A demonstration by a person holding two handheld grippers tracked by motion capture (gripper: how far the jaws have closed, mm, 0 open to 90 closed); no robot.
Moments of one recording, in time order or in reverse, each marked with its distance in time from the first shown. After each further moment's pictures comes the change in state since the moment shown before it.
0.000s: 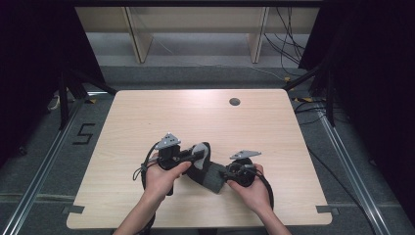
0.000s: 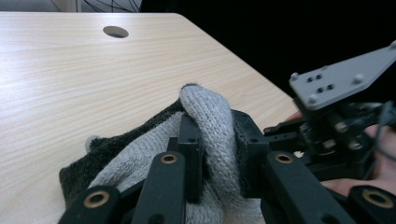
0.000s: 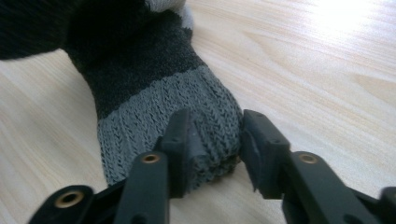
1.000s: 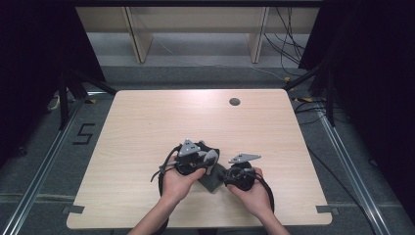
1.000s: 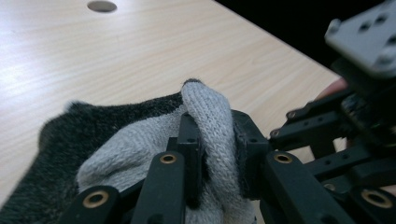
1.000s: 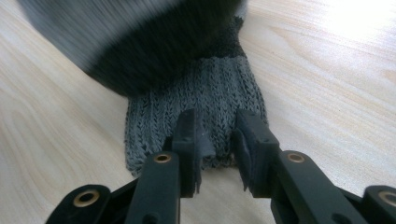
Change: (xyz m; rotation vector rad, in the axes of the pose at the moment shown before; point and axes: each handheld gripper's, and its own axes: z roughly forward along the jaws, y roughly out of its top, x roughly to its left) left arm -0.019 -0.022 0.044 0.098 0.057 0.124; right arm 0.011 -0.007 -0.005 0.014 0.061 0.027
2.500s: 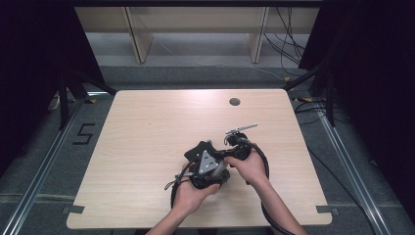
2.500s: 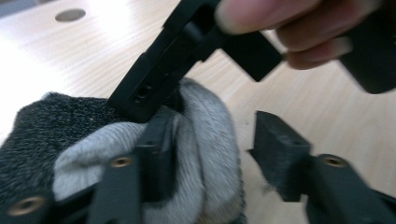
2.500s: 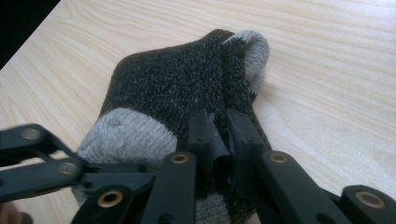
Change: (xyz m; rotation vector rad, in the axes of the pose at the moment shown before) left arm -0.032 -0.018 0.013 0.005 0.012 0.217; right arm -0.029 0.076 0.009 0.072 0.117 0.099
